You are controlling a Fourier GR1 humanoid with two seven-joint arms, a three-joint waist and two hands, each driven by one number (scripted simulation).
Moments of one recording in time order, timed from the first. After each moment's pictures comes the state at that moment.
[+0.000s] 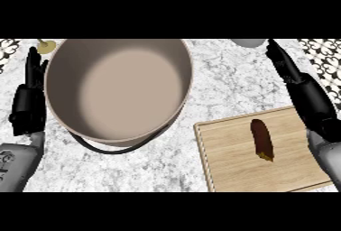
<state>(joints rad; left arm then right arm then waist) -0.29 0.48 -0.13 -1.41 0.06 0.45 -0.16 -0.38 -0.56 0.26 -1.56 -0.13 -0.12 -0.14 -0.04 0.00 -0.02</state>
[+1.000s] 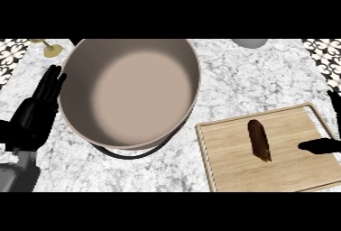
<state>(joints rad) -0.15 0.45 -0.09 -1.61 0.38 0.16 0.06 -0.16 -0.78 0.28 -1.25 0.29 -0.36 0.33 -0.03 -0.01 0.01</state>
